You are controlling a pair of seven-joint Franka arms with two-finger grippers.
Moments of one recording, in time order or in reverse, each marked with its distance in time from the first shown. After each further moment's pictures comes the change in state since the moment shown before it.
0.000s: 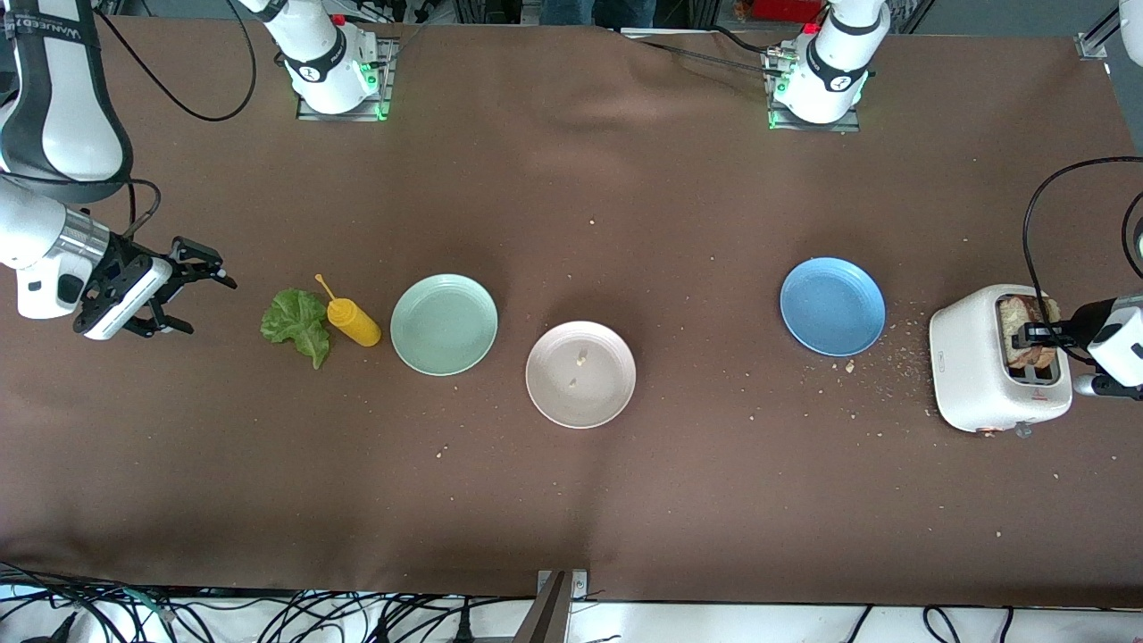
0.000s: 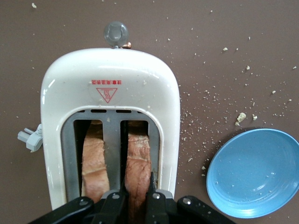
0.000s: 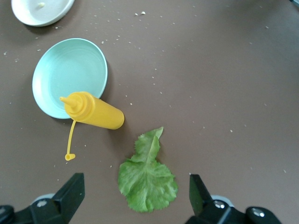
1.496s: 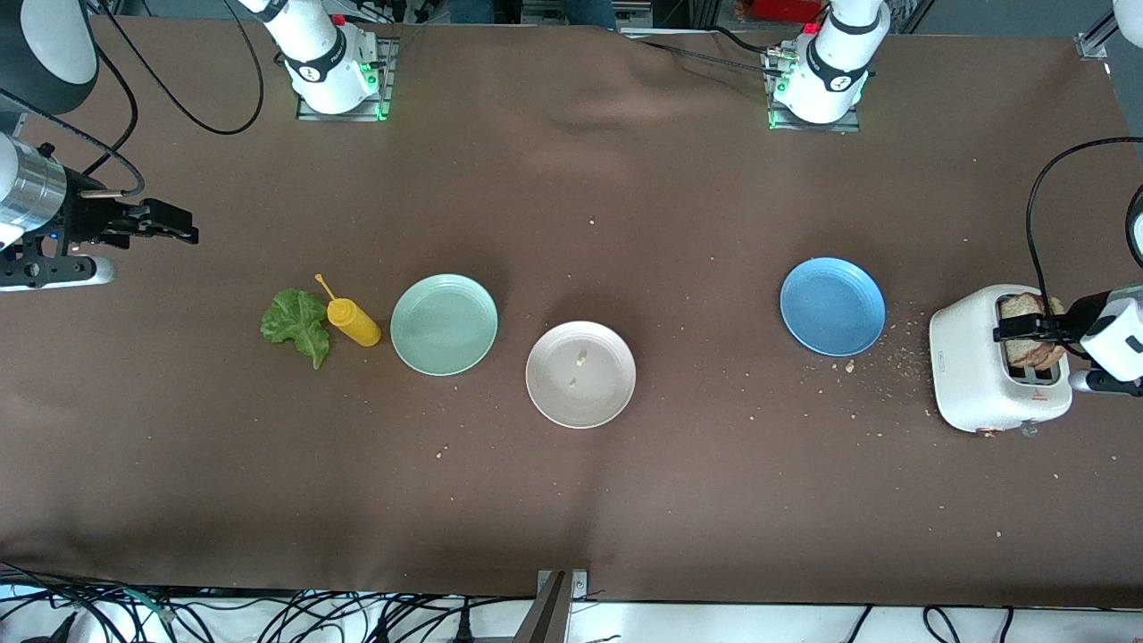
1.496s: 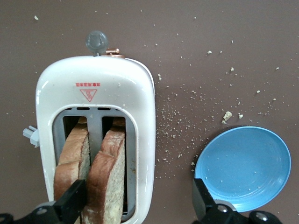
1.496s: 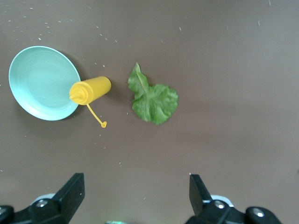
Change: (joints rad) left arm -0.059 -0.051 0.006 -0.017 0.025 -0.016 -0.052; right arm 0.005 -0.064 0.129 0.332 -0.444 -0.488 1.051
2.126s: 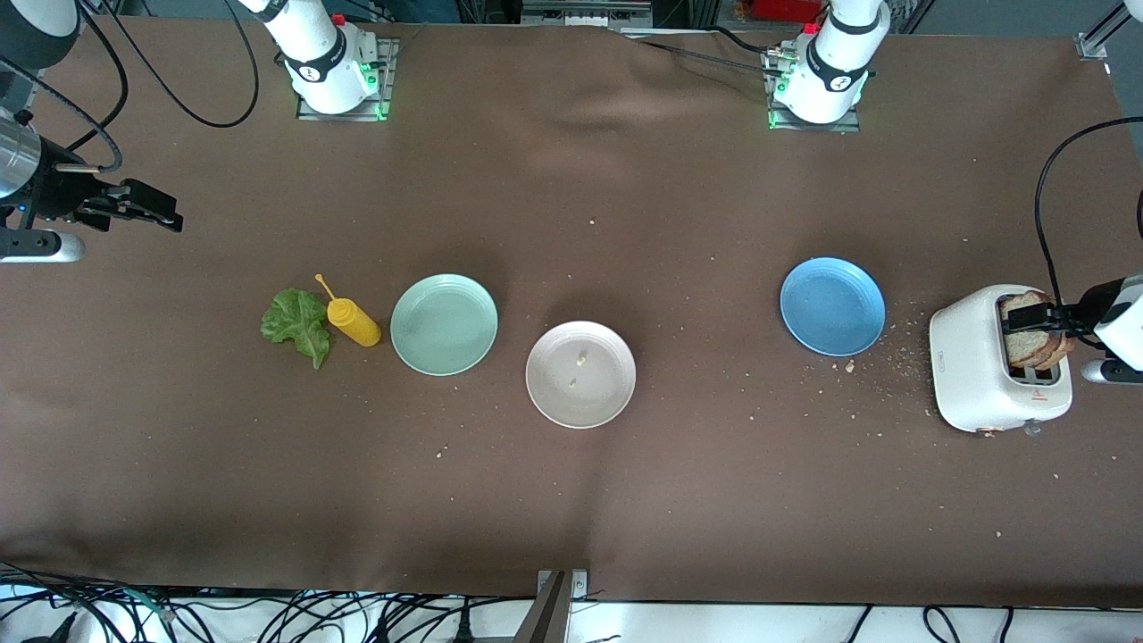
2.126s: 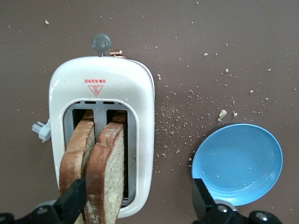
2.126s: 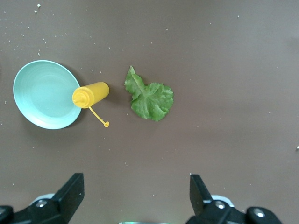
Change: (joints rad) left arm -0.003 -0.039 0.007 0.000 0.003 -0.023 -0.007; right arm 0.003 -0.058 0.004 0.006 -0.010 -0.062 0.177
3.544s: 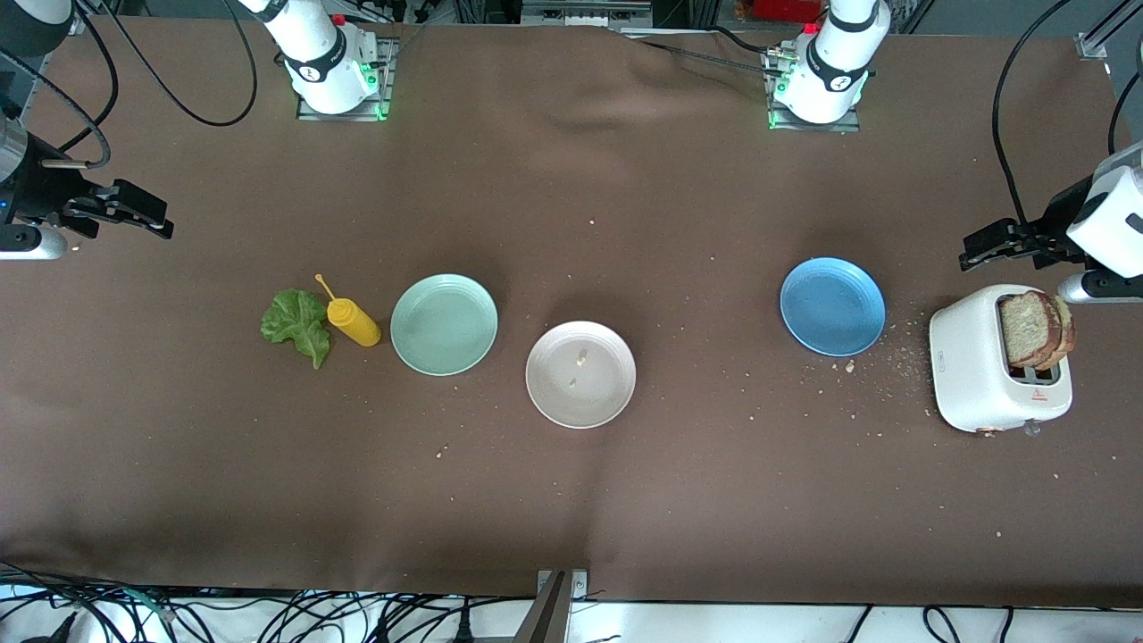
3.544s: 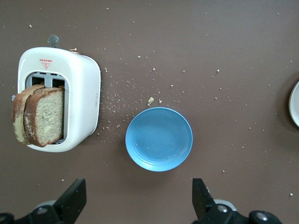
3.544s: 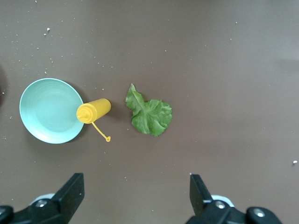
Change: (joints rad) left arm -0.223 -0.280 -0.009 0.009 -0.047 -0.229 -0.302; right arm 0.001 -0.023 0.000 0.001 -0.002 0.067 -0.002
